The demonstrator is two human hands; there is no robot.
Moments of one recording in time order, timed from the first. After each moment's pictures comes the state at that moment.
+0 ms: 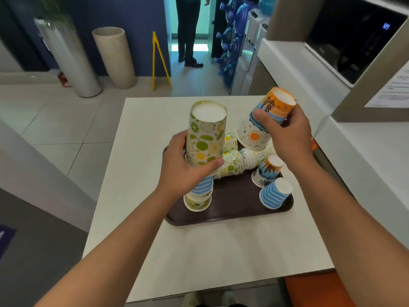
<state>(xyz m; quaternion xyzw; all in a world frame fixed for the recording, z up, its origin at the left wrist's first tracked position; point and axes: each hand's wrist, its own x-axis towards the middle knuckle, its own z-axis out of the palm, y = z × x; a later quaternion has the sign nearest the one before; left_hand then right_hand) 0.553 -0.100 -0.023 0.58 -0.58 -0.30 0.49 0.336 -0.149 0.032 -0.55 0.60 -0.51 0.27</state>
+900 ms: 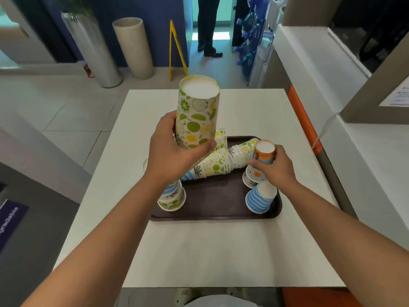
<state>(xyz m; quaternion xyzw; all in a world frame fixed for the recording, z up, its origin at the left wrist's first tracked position) 0.482 -0.125 0.006 0.64 -0.56 -0.21 0.48 0.230 -0.197 -0.098 -0.57 0.66 -0.34 0.35</state>
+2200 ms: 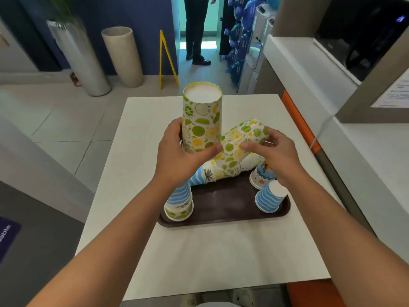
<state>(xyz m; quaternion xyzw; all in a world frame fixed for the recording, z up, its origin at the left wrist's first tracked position) 0.524 -0.119 0.002 0.59 -0.56 -0.29 0.51 0.301 -0.166 -0.016 -0.50 0.58 -0.44 0.46</state>
